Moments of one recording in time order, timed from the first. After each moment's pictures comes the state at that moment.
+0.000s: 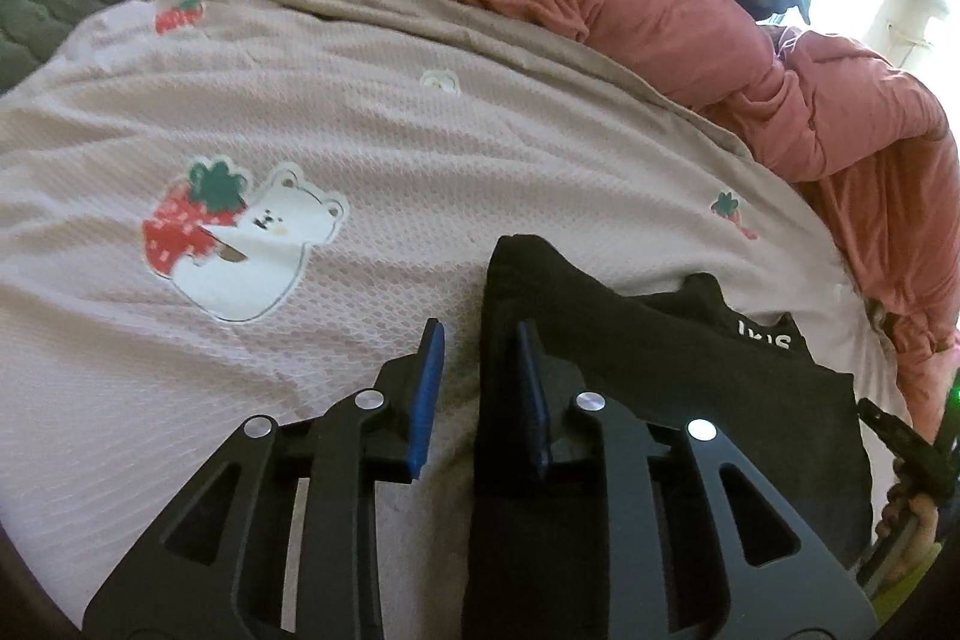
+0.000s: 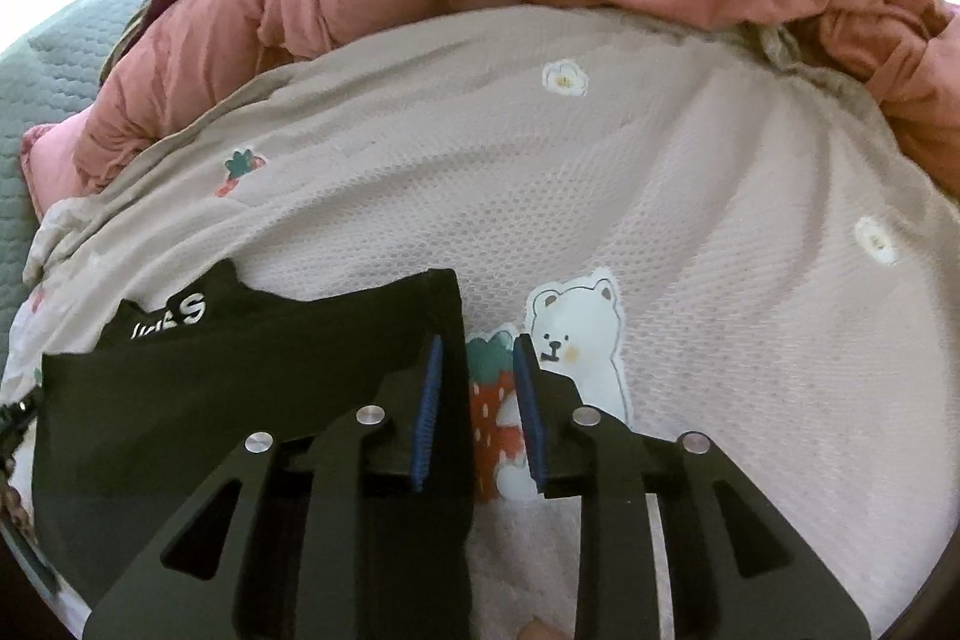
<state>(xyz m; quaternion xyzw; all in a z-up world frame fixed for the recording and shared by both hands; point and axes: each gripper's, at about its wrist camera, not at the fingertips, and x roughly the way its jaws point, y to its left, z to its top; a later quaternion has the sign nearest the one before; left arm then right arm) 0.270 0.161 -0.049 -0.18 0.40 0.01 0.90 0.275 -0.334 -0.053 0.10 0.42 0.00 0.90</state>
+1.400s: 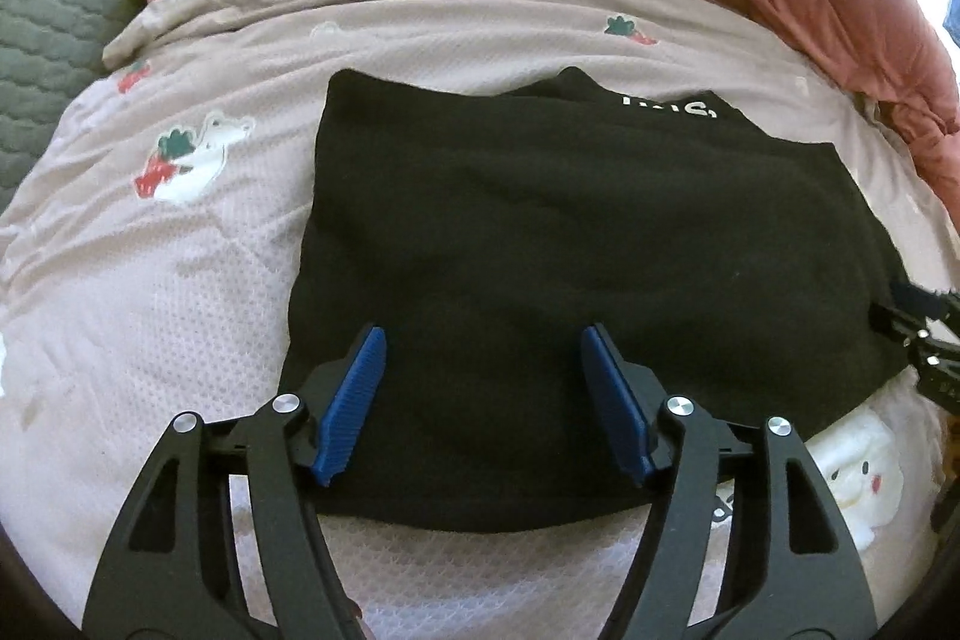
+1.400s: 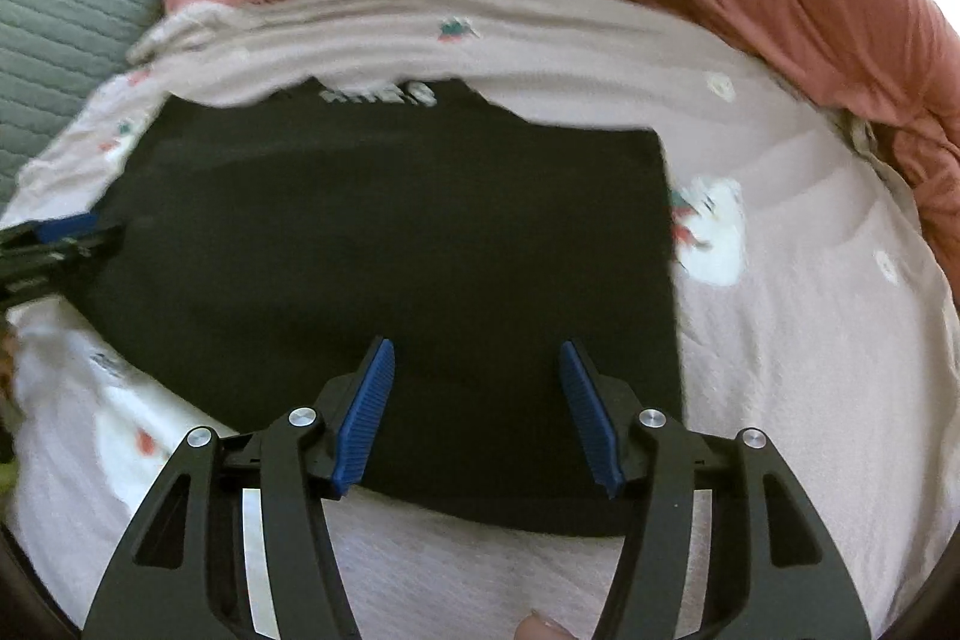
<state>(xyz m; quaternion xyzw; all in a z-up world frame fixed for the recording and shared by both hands) 0.190 0.056 -0.056 -0.01 0.45 -0.02 0.89 0.176 -0.255 -0.062 -0.05 0.45 0.11 0.88</state>
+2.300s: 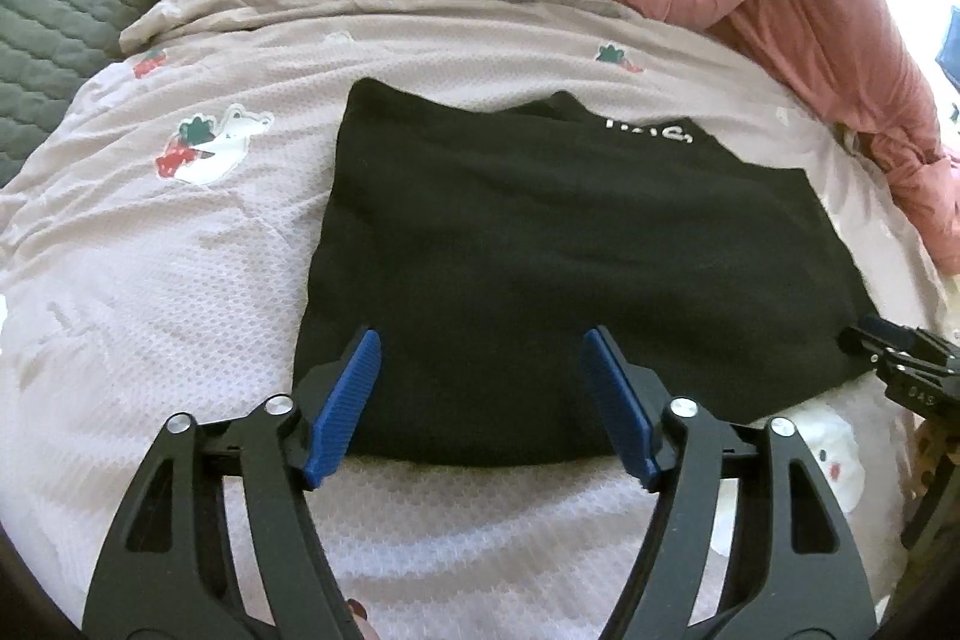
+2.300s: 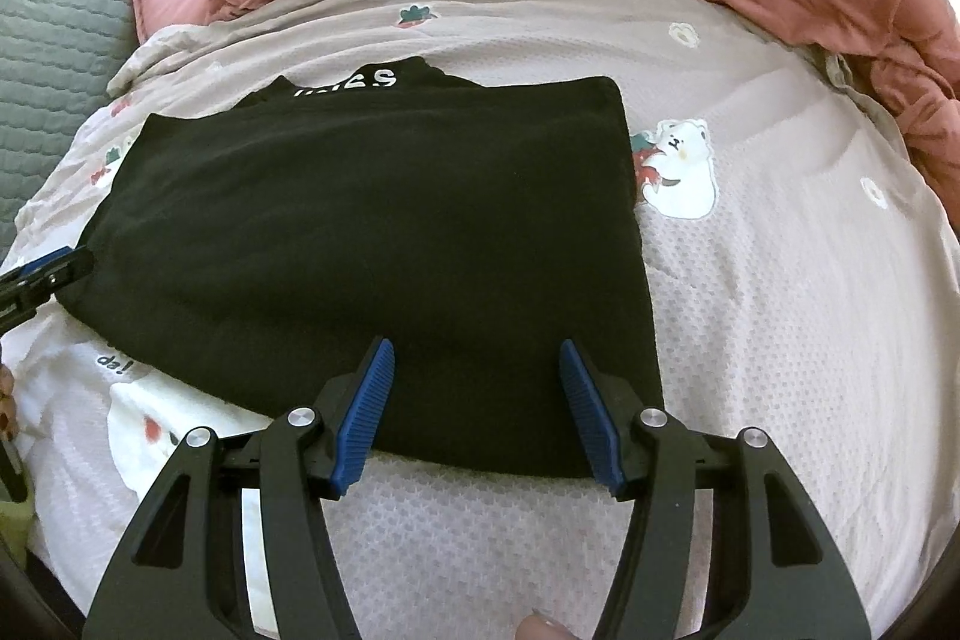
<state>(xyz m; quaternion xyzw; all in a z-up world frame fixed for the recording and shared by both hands) 0.159 0.062 -0.037 -0.05 0.43 -0.03 0.90 0.160 -0.268 -0.059 0.00 0.46 0.10 0.88</state>
